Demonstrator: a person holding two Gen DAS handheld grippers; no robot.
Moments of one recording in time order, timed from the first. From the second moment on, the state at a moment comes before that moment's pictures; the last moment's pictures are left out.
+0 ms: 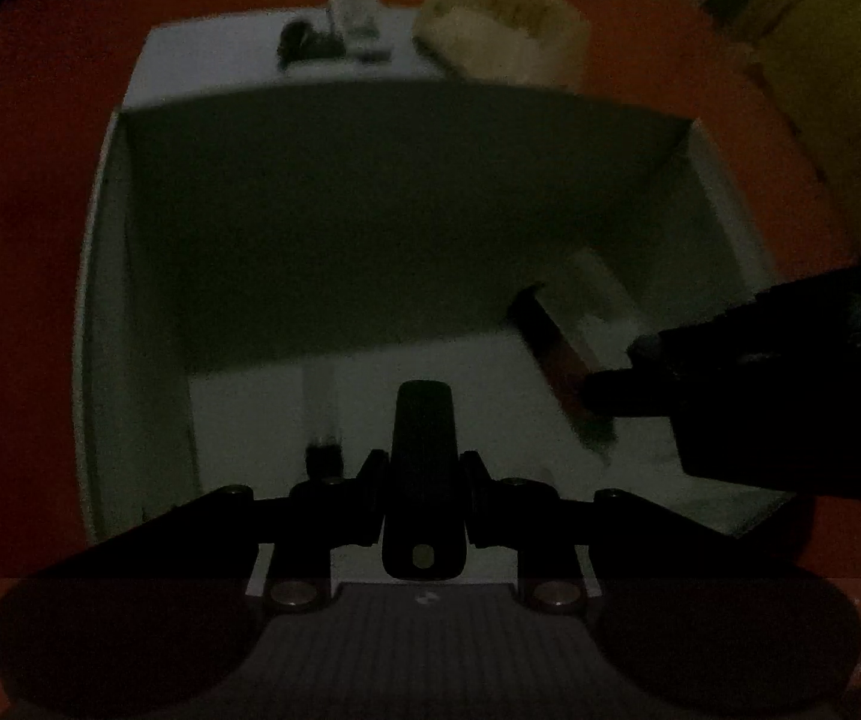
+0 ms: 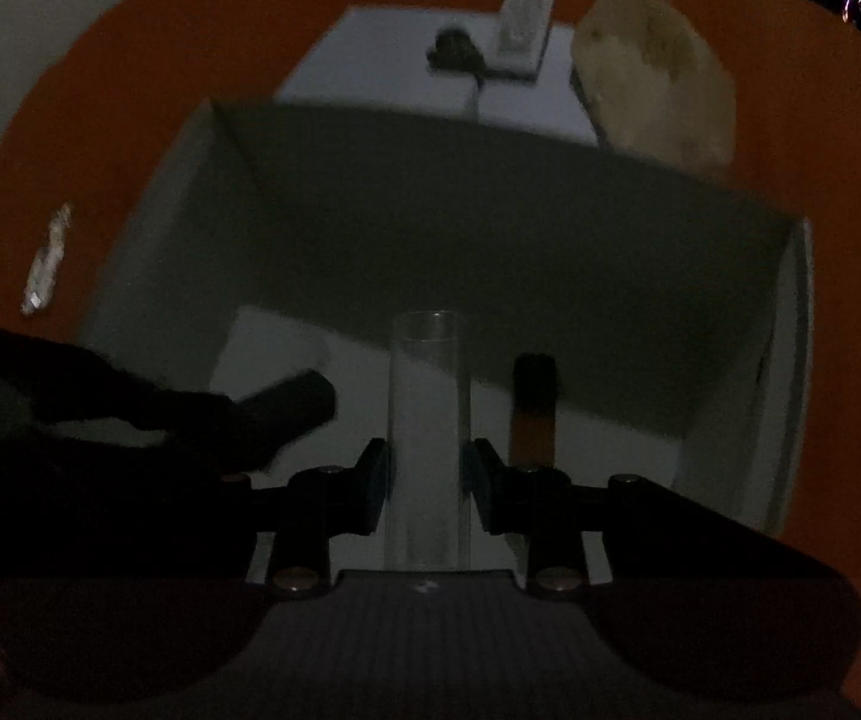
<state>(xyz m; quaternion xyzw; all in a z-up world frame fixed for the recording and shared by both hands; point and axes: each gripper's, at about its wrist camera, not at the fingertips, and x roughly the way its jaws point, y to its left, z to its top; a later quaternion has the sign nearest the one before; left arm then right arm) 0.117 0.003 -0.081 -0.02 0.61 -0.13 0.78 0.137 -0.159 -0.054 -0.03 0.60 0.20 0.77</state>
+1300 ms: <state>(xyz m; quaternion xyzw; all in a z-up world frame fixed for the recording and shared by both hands) 0.123 -0.005 -0.133 0.01 0.66 -0.12 0.74 0.135 -0.156 -0.135 -0.10 0.66 0.18 0.72</state>
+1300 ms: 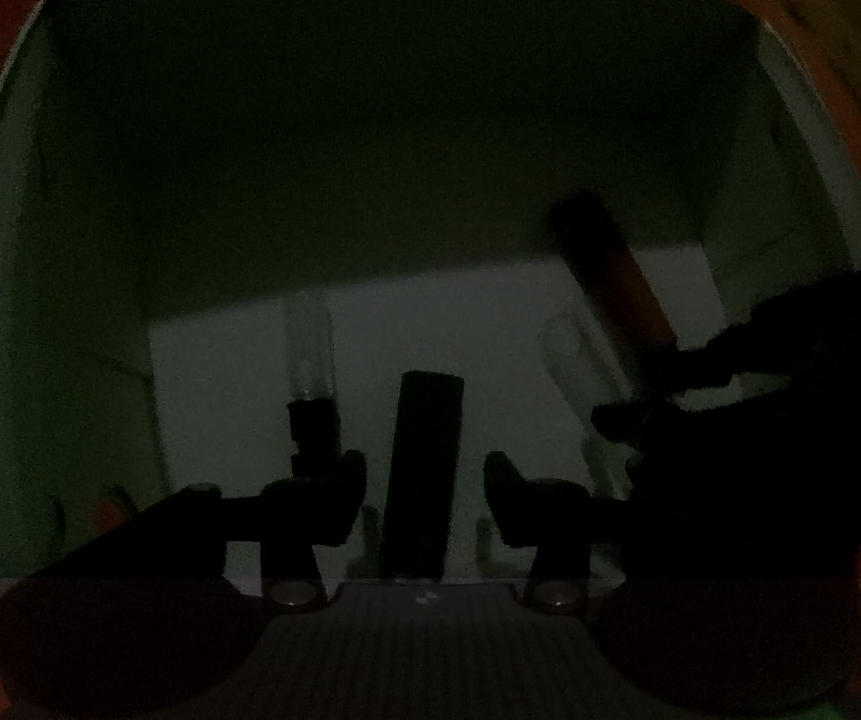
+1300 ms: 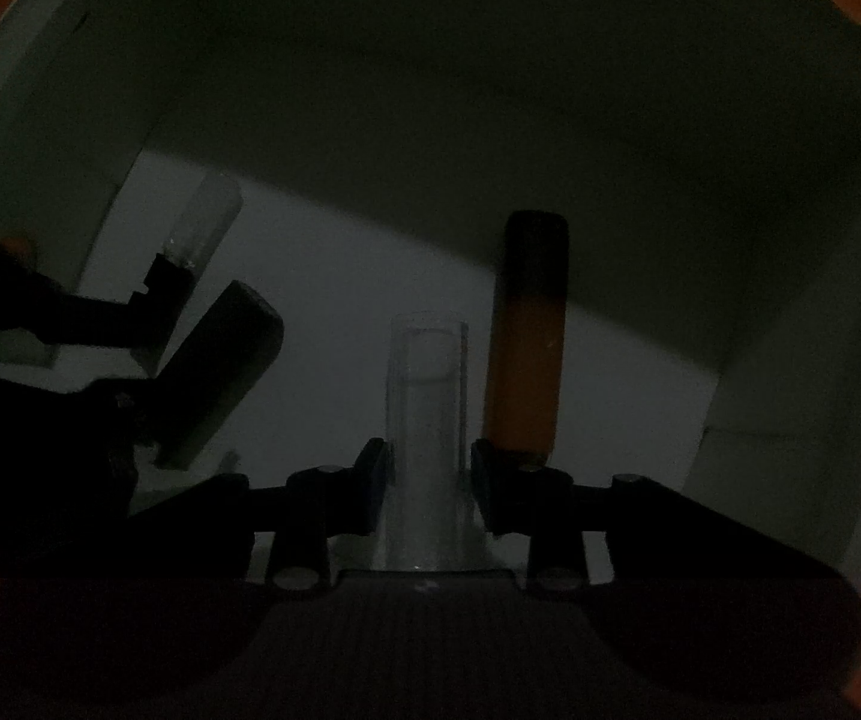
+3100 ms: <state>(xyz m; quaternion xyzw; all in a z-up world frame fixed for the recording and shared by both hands) 0.321 0.024 -0.058 -0.07 0.57 -0.07 0.82 0.370 -0.221 -0.014 0.06 0.51 0.11 0.85</state>
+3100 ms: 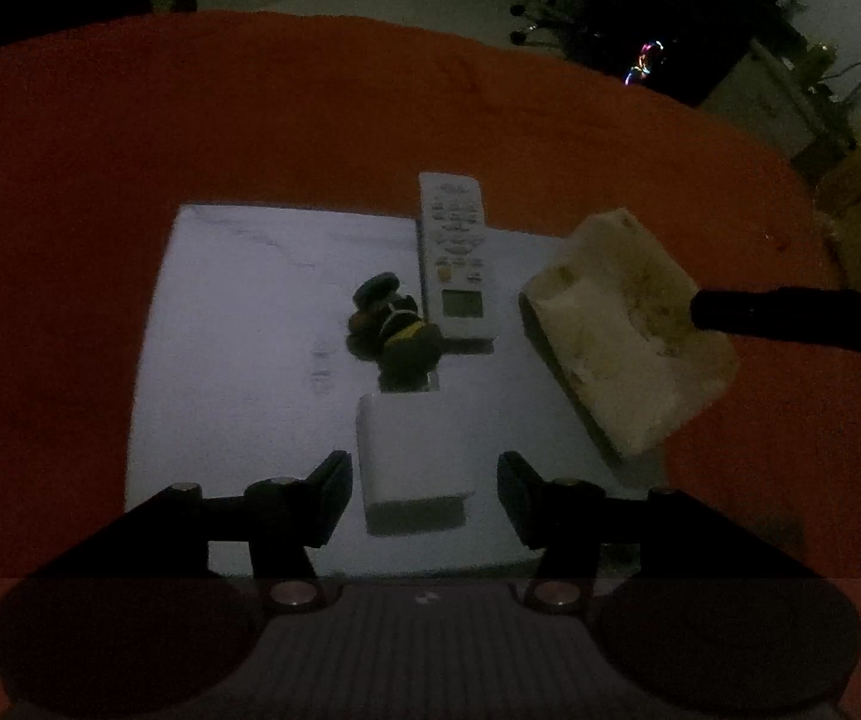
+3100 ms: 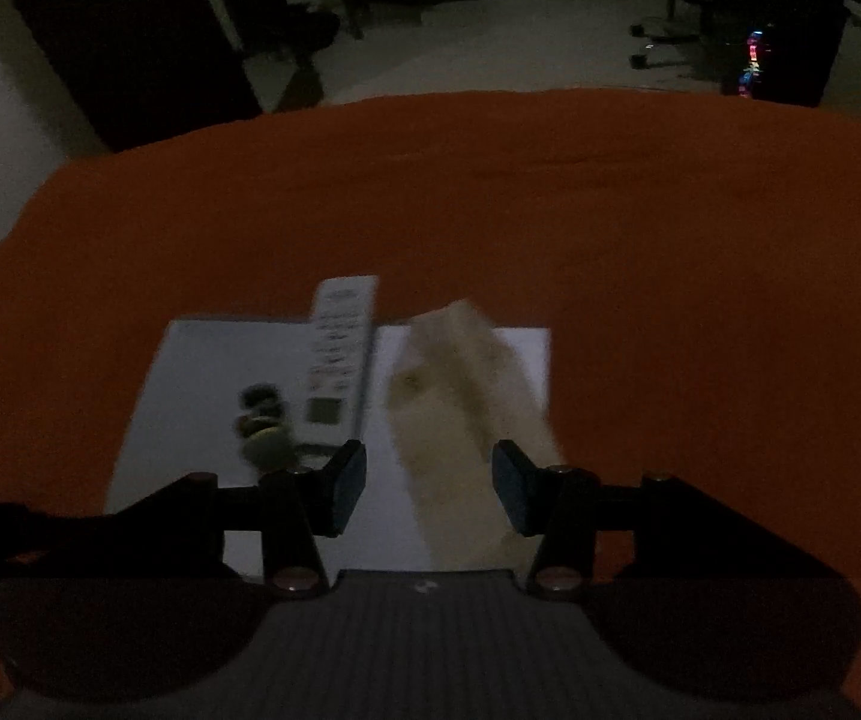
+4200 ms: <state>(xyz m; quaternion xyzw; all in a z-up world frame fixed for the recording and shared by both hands) 0.350 0.016 -0.124 0.00 0.60 -0.03 0.80 0.392 -0.141 -0.045 0.02 0.57 0.08 0.82</state>
